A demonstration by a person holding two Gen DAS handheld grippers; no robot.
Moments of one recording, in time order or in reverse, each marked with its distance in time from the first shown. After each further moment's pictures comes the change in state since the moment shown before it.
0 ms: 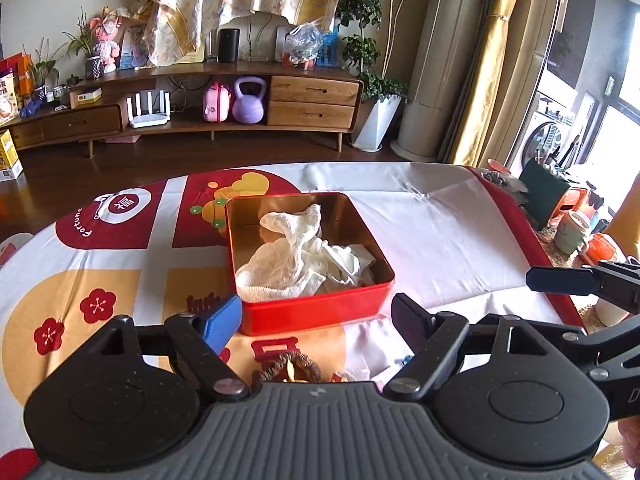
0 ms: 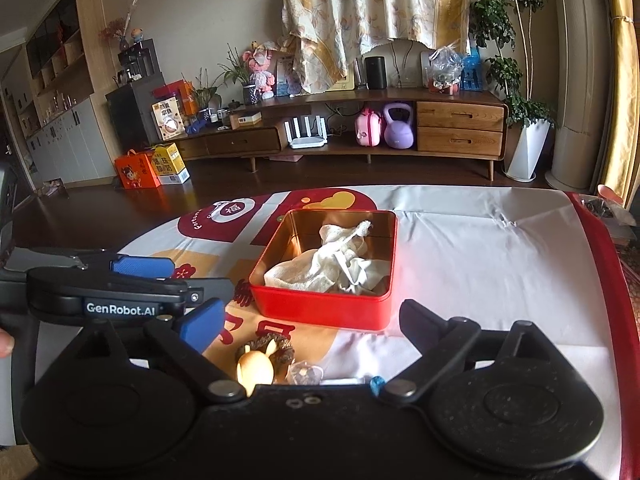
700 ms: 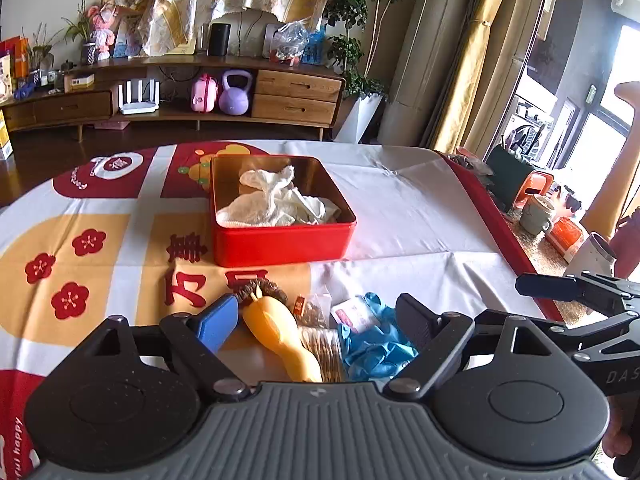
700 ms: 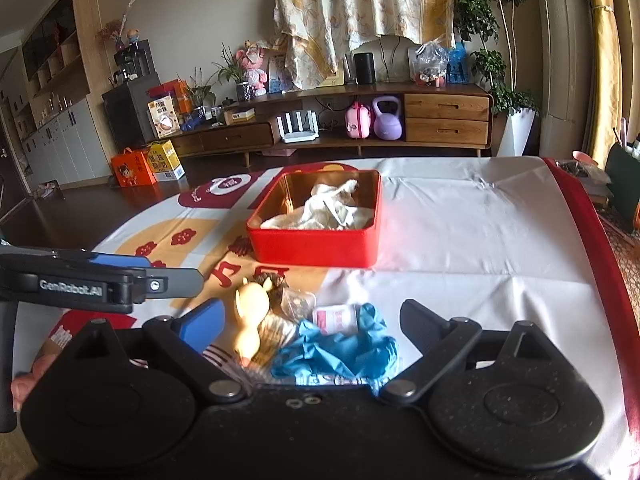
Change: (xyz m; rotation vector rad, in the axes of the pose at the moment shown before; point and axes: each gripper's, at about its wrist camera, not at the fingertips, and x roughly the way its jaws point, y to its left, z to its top) left arm -0.042 -0.013 -0.073 -0.040 -0.005 -0.069; right arm -0.032 -0.003 -0.075 0.018 -0.008 -0.027
